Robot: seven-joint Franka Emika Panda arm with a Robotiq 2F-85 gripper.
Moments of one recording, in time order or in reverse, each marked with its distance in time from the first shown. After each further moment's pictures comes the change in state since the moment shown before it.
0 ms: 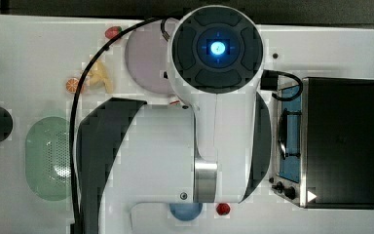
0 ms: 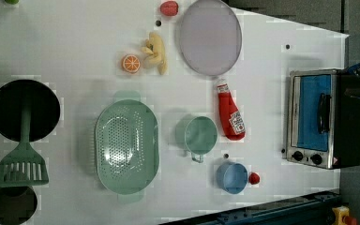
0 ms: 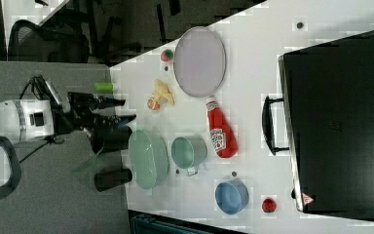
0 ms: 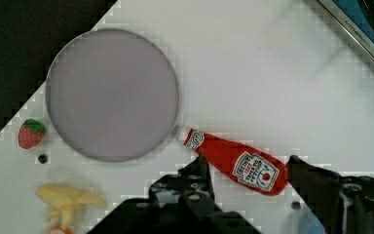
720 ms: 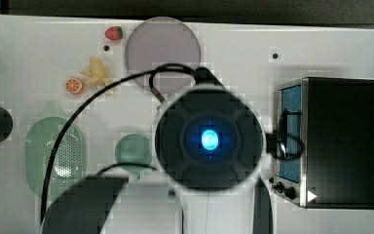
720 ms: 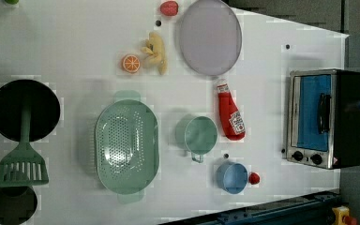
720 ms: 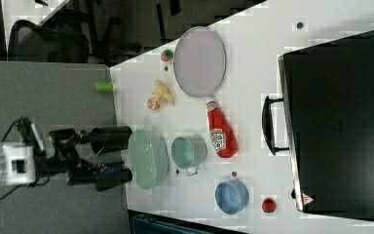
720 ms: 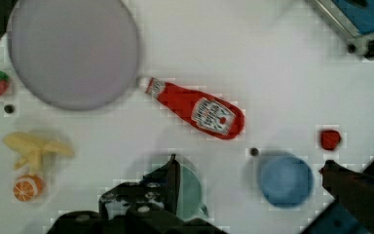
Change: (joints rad) arm -0.079 -0.193 0.085 -0.130 0.035 -0.093 -0.010
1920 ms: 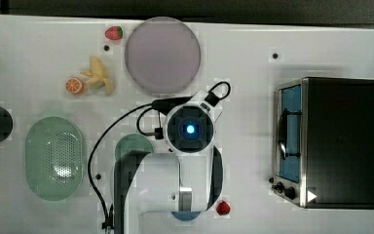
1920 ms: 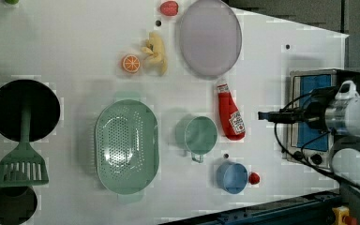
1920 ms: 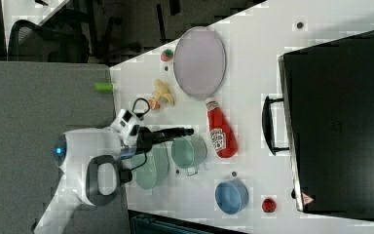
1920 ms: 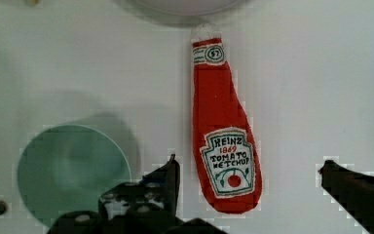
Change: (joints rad) arm -0.009 0.180 0.040 -0.463 0.009 0.643 -0.938
